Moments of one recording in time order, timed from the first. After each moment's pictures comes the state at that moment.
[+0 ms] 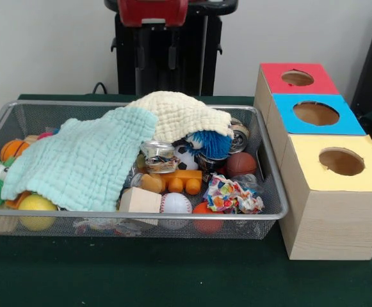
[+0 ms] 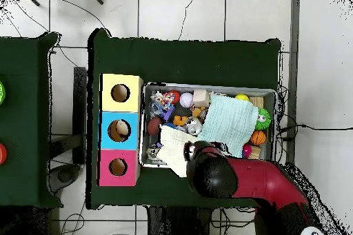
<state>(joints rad) -0.68 -0.99 0.35 2.06 -0.31 0.44 1.59</state>
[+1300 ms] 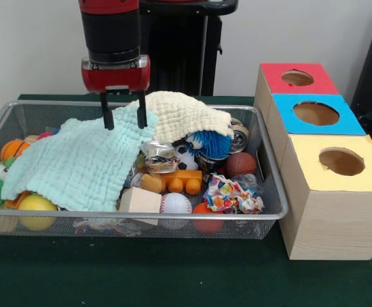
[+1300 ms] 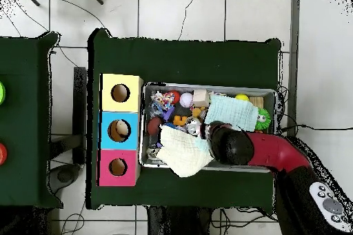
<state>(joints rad) -0.73 -0.70 0.35 1.82 -0.40 0.44 1.59</state>
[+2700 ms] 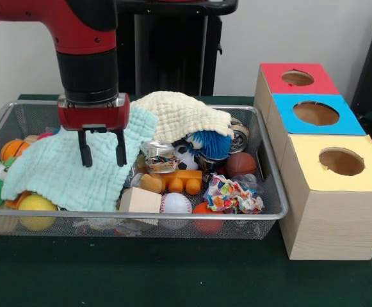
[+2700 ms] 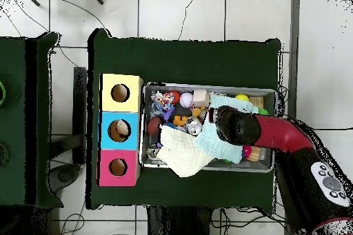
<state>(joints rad) -0.73 -0.56 0.35 1.62 -0.43 0.47 1.59</state>
